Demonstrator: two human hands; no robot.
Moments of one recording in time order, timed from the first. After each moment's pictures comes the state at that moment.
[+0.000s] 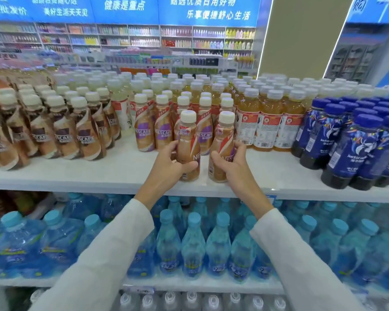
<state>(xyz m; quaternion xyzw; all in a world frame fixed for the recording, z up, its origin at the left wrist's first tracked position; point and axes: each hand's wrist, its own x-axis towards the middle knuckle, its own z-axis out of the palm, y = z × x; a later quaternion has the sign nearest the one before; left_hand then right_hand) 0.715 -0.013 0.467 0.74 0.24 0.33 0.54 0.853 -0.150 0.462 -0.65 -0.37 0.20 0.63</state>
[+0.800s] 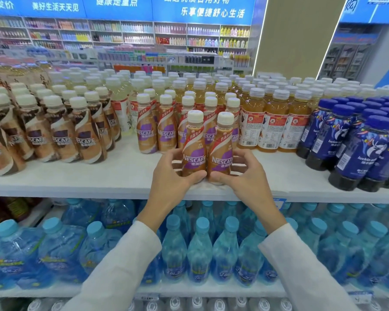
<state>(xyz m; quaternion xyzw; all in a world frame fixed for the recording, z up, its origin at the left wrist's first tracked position) 0.701 -0.018 0.447 0.75 0.25 0.38 0.47 0.841 -0.160 0.456 -0.72 -0.37 0.06 0.59</state>
